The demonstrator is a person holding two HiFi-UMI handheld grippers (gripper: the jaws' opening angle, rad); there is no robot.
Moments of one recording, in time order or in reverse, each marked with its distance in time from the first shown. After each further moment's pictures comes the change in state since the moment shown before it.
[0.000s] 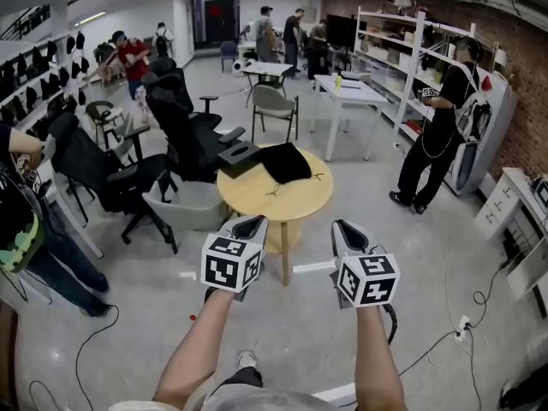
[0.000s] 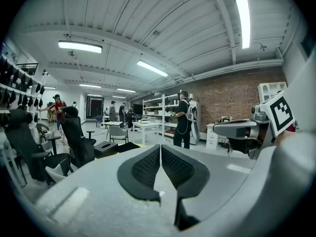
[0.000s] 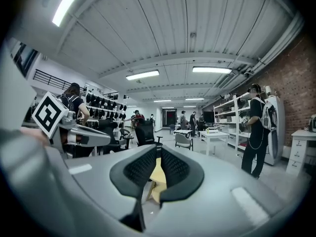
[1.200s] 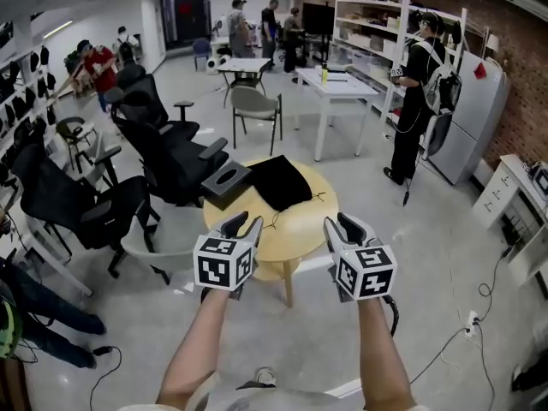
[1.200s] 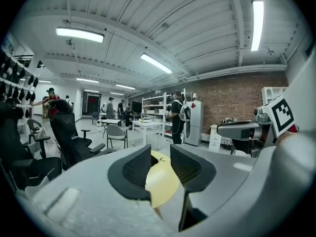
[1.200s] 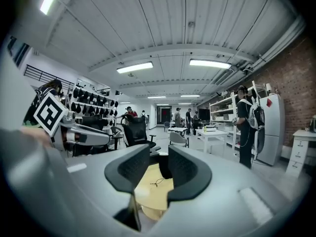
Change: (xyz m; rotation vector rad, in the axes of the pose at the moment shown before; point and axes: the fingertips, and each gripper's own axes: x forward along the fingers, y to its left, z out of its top) left arm 0.172 0.165 0.025 -0.029 0.014 -0.041; right arm 0.218 -0.051 0.008 0.006 0.036 -0.067
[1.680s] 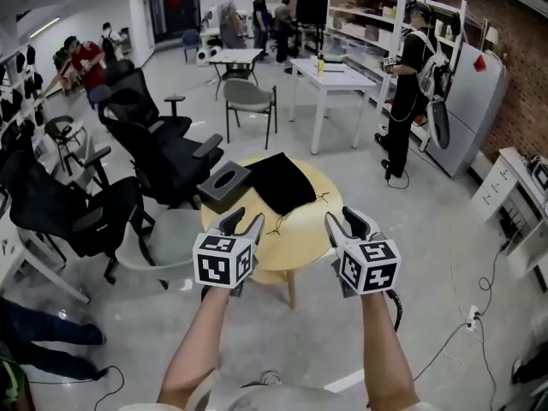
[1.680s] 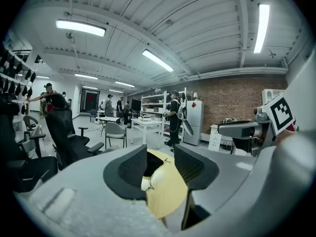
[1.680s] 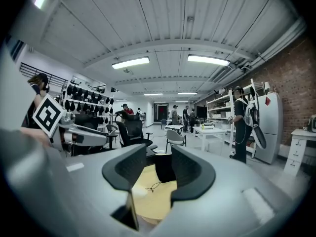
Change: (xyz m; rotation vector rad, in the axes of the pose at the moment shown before) left arm 0.055 0.056 -0.002 -0.017 0.016 -0.028; right arm 0.071 -0.014 -0.003 0.010 0.030 -0.044
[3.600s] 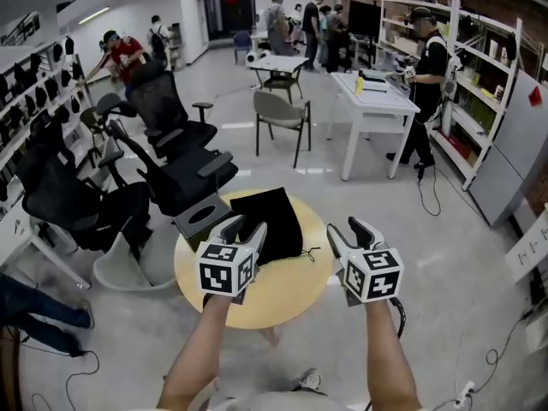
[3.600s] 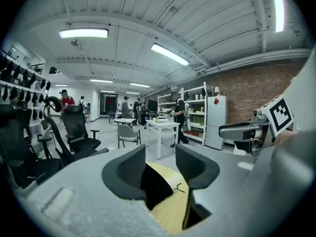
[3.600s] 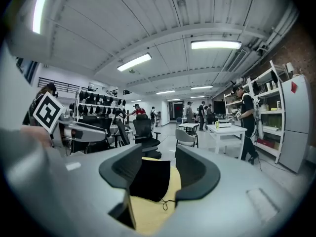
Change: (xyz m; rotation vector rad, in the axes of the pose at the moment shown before) left arm 0.238 -0.020 0.055 -0.020 0.002 0.246; right arm 0.178 -0.226 0.008 0.004 0.021 0.243
